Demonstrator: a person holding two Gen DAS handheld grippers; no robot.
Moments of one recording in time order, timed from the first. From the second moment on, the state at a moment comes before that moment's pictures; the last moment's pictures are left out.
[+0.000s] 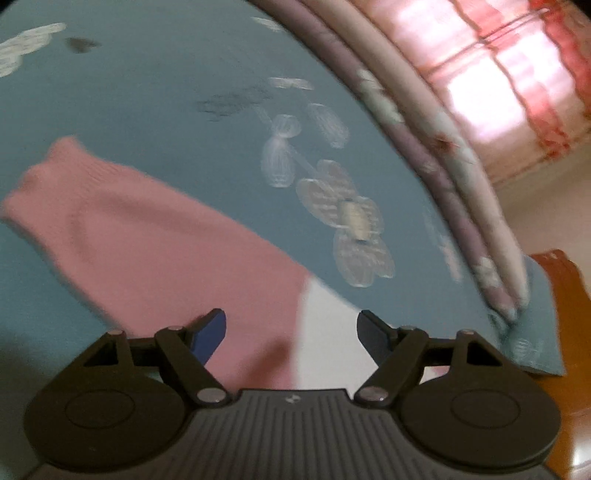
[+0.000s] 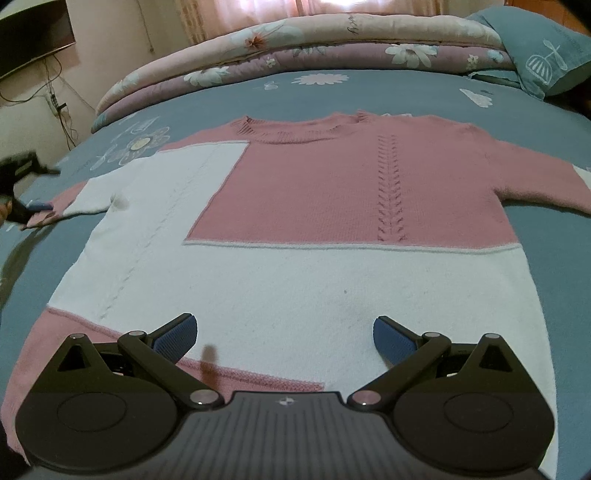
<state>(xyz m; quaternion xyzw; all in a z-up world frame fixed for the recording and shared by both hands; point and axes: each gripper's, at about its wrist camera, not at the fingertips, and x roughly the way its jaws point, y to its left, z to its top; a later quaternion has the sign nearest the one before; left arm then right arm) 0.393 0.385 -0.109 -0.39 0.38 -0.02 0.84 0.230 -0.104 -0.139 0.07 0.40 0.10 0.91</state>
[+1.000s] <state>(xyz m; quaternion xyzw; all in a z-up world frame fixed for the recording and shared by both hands) 0.400 0.448 -0.143 -0.45 0.28 0.04 0.85 0.233 -0.091 -0.139 0.04 0.41 0.08 0.91</state>
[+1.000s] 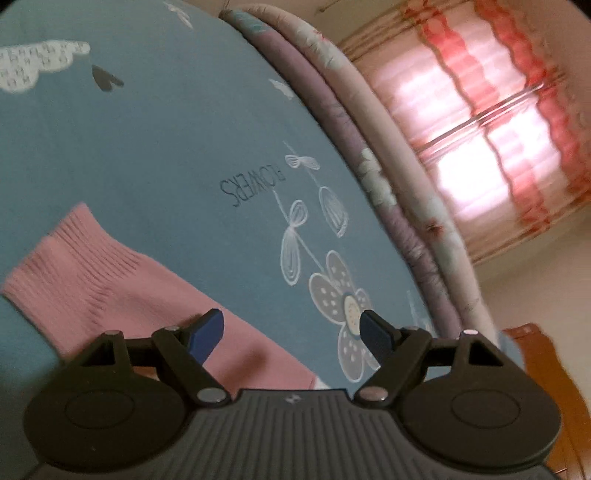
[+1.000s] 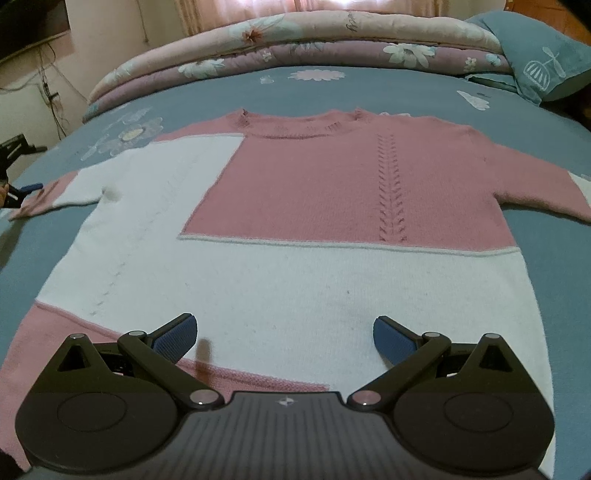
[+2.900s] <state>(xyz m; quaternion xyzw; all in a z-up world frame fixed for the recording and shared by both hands) 0.357 0.471 -0.121 -0.44 0.24 0.18 0.85 0.232 -0.088 -0.127 0.05 0.41 0.07 0.91</state>
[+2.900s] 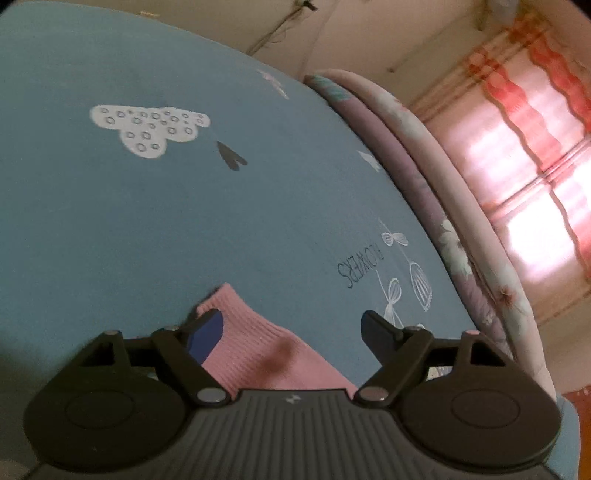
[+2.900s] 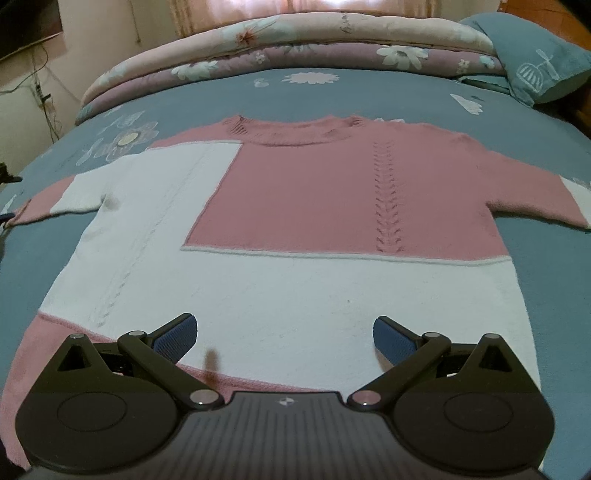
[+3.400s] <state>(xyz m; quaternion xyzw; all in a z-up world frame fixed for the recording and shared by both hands) 0.391 0.239 -0.117 -0.41 0.38 -0.22 0.80 0.213 -0.077 -0.108 0.04 0.40 0.09 0.91</state>
